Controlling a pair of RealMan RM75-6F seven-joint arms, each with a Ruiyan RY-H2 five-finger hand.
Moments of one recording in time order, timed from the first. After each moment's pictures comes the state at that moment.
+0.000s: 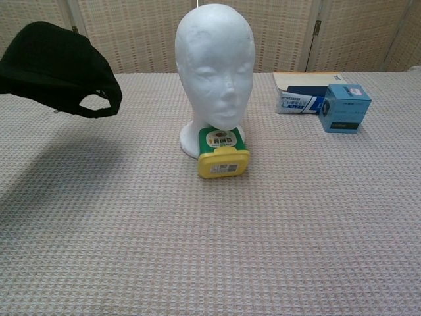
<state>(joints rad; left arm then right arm) -0.41 -1.64 -0.11 -0.95 1.71 1.92 0.34 0.06 -0.90 -0.06 -1.80 -1.71 1.49 0.15</state>
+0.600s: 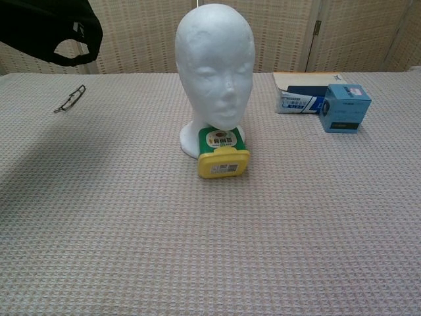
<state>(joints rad) -0.46 -1.45 -0.22 -1.15 1.72 1.88 0.44 0.06 -0.90 -0.05 -1.80 -1.69 1.50 0.15</state>
